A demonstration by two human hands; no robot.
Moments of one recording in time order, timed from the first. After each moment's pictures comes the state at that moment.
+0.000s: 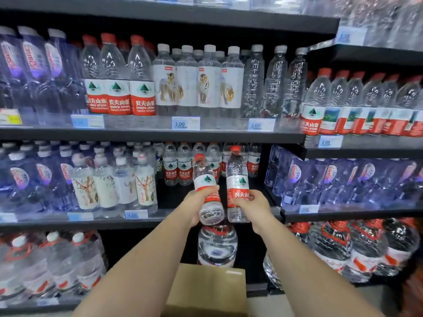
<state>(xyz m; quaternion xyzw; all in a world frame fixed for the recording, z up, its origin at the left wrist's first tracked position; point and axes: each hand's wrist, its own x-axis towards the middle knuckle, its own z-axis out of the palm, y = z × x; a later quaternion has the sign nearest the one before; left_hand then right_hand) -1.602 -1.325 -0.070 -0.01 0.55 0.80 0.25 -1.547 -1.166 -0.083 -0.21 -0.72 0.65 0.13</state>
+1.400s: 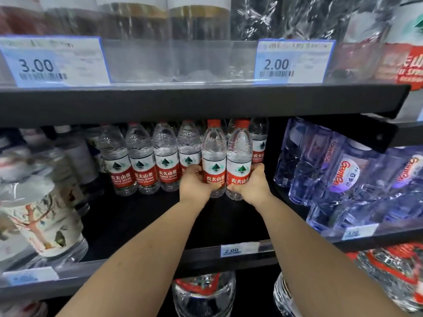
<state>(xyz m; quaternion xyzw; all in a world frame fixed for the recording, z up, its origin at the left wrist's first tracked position) -1.816 -1.185 -0.166 0.06 0.82 0.58 -0.02 -1.792 -1.027 -0.187 -0.21 -0.82 0.50 0.19</state>
